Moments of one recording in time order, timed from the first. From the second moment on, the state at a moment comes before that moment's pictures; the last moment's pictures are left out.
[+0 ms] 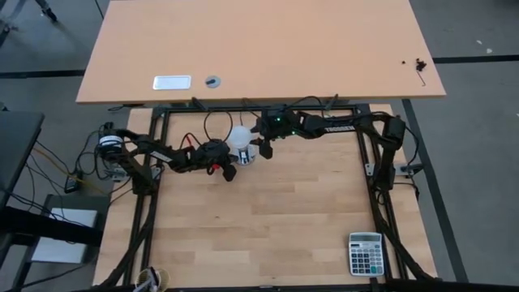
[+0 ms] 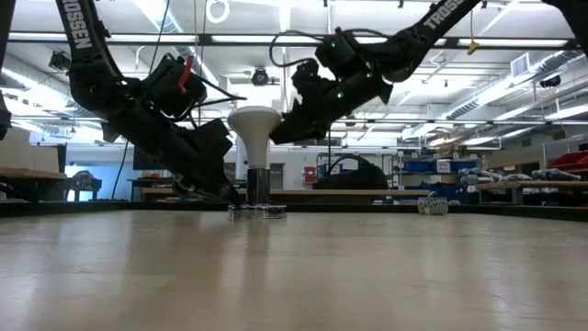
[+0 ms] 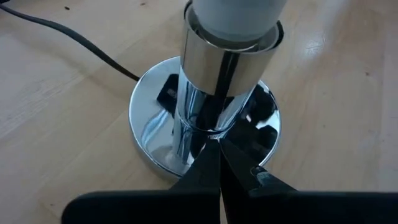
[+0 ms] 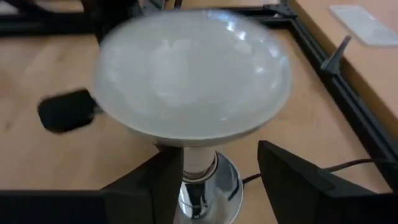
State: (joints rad) left arm 0.27 1.62 0.40 0.63 -0.13 -0.30; right arm -0.39 1.86 1.19 0.15 -0.28 -0.15
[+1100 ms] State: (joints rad) left arm 0.27 1.62 0.40 0.64 -0.13 -0.32; right arm -0.21 1.84 0.99 0.55 0.13 0.12
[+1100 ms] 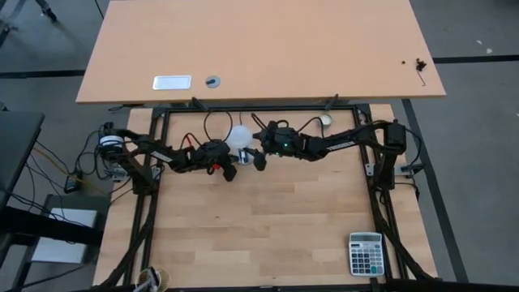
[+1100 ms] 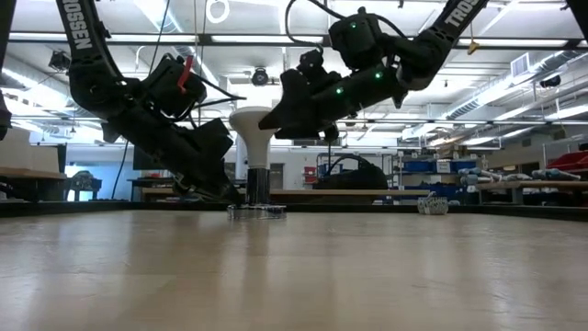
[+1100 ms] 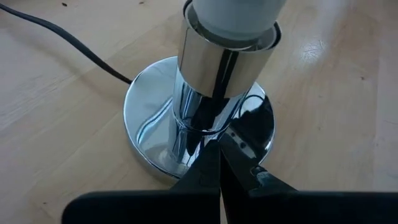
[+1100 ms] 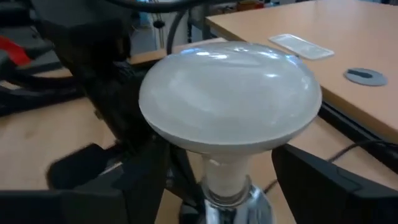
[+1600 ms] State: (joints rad) left arm 0.27 1.61 0.40 0.75 -0.04 -0.32; right arm -0.23 1.62 0.99 0.26 0.12 0.02
